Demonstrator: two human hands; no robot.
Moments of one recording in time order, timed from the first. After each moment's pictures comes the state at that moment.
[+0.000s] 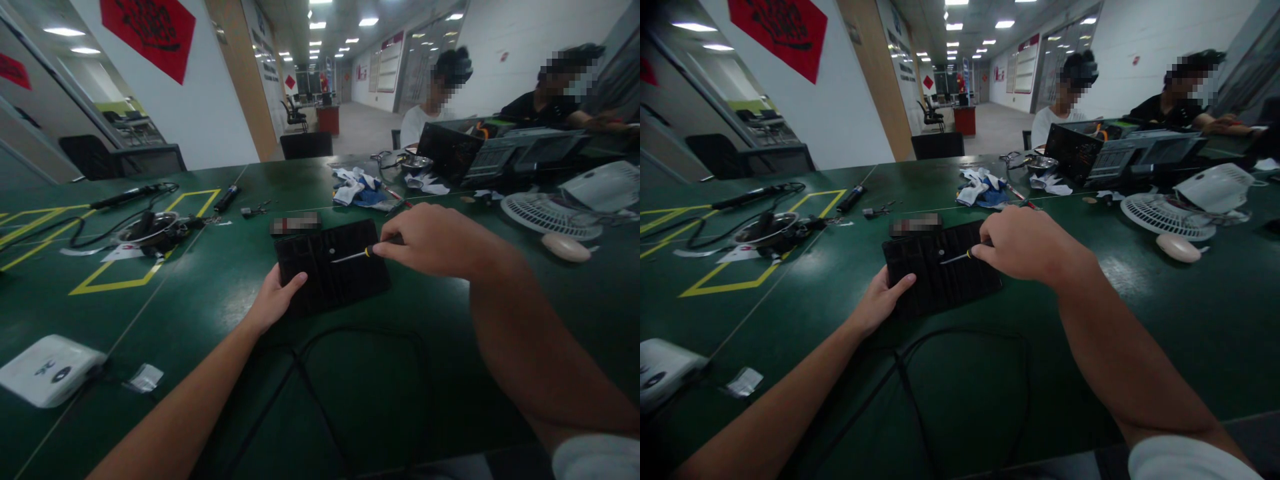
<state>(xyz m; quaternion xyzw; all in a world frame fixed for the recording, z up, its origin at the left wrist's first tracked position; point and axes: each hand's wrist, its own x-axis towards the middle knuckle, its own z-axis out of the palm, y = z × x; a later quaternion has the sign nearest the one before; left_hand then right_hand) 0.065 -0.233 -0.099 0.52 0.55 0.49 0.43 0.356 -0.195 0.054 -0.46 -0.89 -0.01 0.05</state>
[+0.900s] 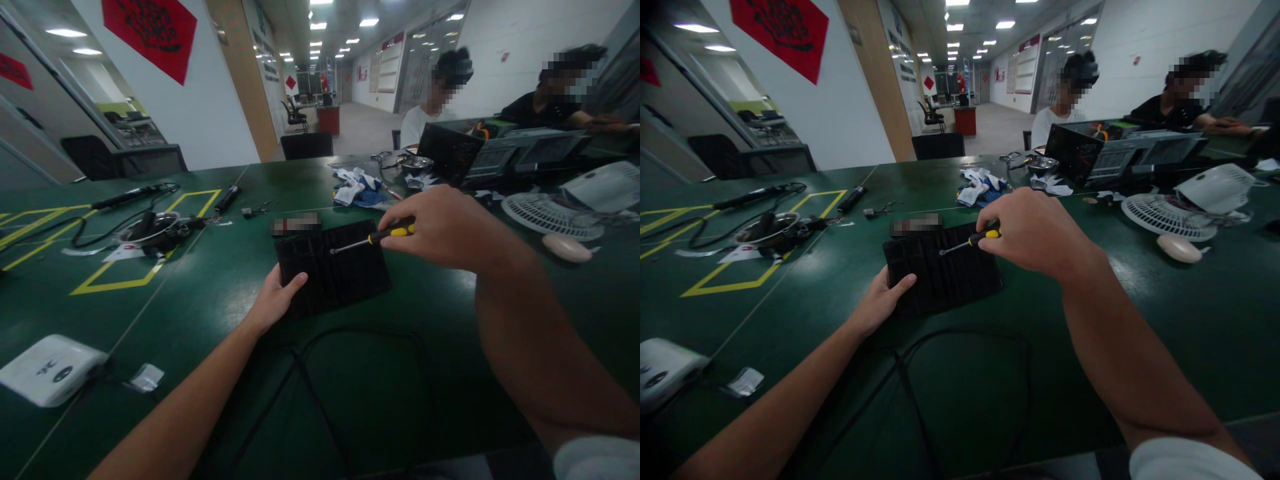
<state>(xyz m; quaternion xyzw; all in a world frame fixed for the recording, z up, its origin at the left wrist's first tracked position) 0.065 -0.234 -0.099 0.52 0.55 0.49 0.44 0.366 -0.188 0.062 -0.46 -0.88 -0.03 0.14</state>
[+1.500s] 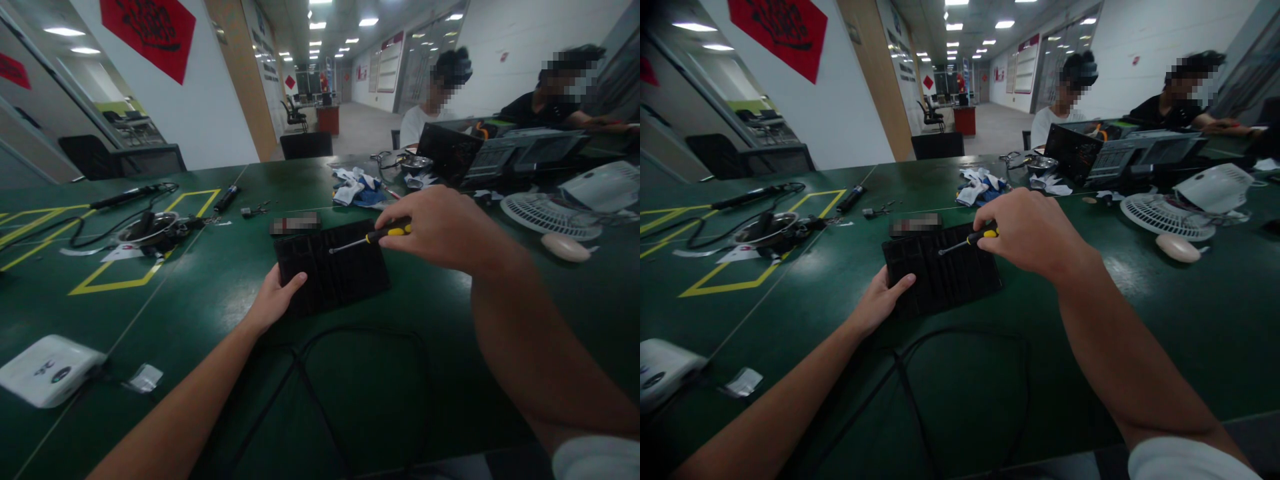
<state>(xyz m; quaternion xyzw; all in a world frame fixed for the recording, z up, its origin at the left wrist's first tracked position) 0.067 -0.234 -0.097 0.53 0.55 0.49 0.42 0.360 -0.193 0.059 -0.47 -0.87 -0.05 0.15</state>
